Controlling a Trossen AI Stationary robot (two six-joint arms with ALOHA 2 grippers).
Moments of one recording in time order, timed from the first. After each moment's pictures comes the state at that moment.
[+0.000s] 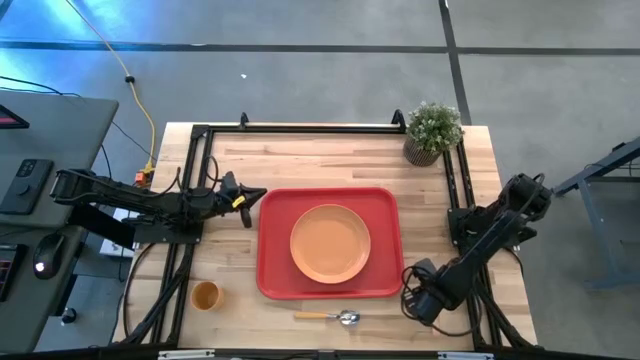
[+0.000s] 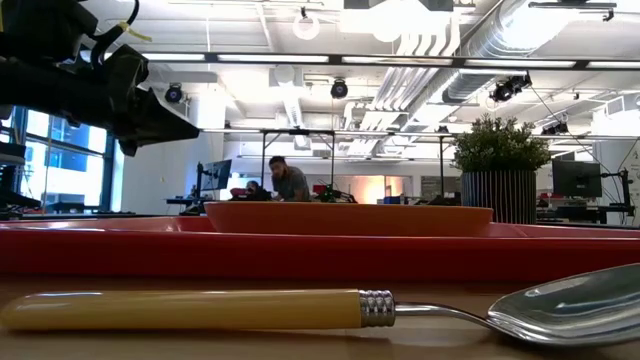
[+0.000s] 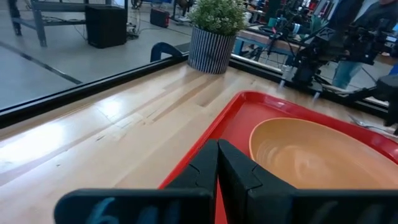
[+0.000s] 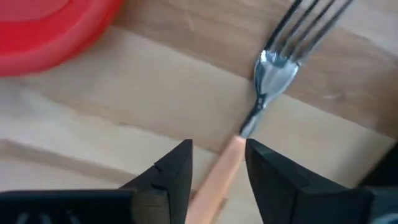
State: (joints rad) left arm -0.03 0.73 0.01 0.55 -0.46 -0.28; right arm 0.88 1.64 0.91 -0.80 -0.10 2.07
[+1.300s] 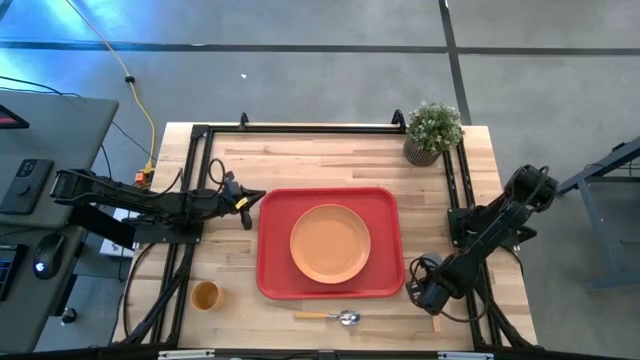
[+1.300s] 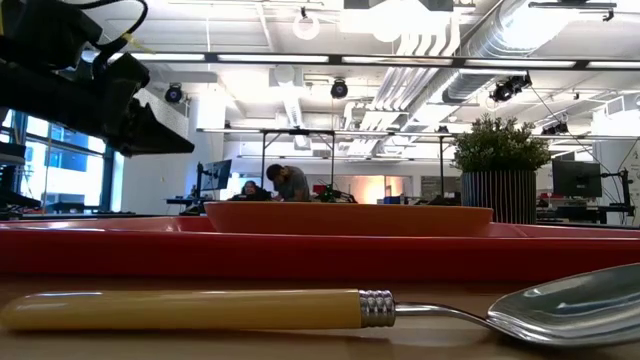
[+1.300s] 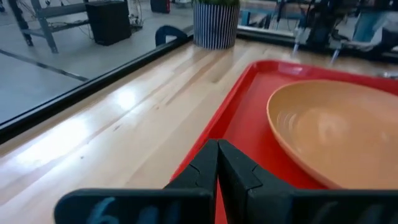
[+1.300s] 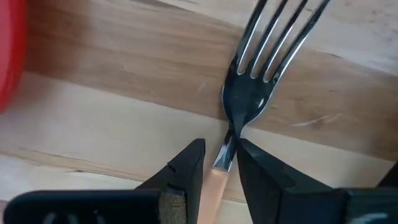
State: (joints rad) left arm -0.03 0.73 0.01 0.45 -0.47 -0.15; right arm 0.89 1.56 0.72 -0.67 -0.10 2.18
